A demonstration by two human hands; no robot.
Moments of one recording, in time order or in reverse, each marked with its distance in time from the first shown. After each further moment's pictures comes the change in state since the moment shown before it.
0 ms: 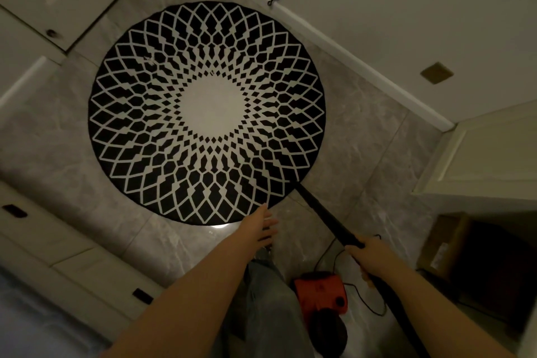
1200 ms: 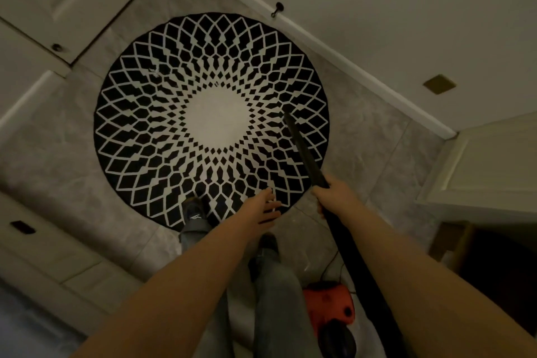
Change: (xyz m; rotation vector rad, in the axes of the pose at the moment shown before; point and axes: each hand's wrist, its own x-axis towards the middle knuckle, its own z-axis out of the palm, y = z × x) left_hand -0.015 0.089 -0.011 0.054 -0.064 0.047; right_hand 0.044 -0.169 -0.008 0.305 0.122 -0.158
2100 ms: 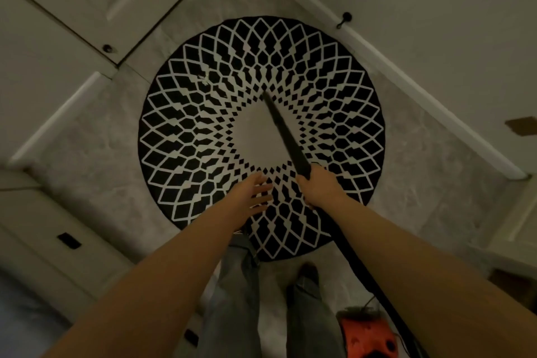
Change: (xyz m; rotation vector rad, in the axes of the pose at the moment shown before) left_hand 0.042 0.192 -0.205 -0.061 0.054 0.071; right_hand 0.102 -0.221 0.175 -0.402 -0.031 -0.127
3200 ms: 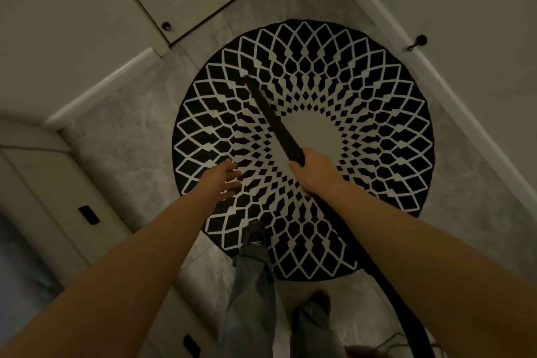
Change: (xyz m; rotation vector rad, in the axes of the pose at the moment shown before) left_hand 0.016 0.055 -0.157 -0.127 0.268 0.106; right_hand 0.071 -0.129 0.075 -0.202 -0.108 -0.248
